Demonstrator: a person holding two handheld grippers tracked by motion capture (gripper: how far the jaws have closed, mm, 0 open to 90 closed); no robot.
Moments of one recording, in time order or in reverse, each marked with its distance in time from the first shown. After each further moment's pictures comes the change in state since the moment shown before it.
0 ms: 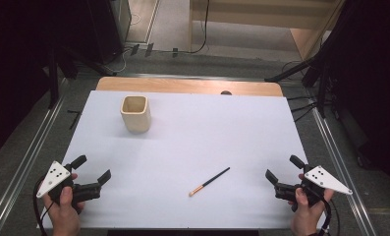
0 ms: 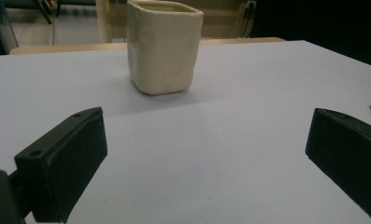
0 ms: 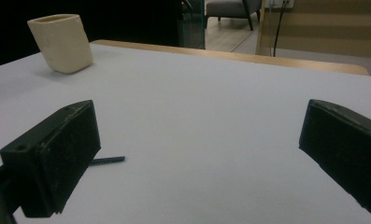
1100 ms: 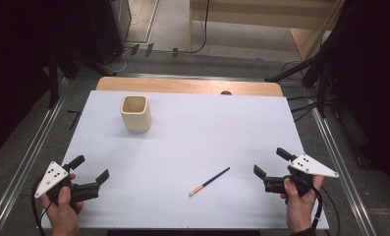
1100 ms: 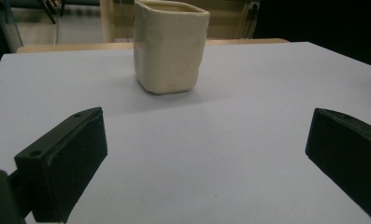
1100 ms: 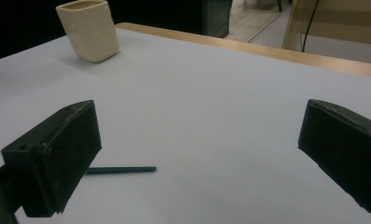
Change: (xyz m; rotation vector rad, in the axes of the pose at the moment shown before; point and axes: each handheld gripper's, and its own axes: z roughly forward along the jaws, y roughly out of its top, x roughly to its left) left arm 0.002 -0.001 -0.001 -0.004 0.007 -0.006; right arm 0.021 0.033 0.024 0.100 0.099 -0.046
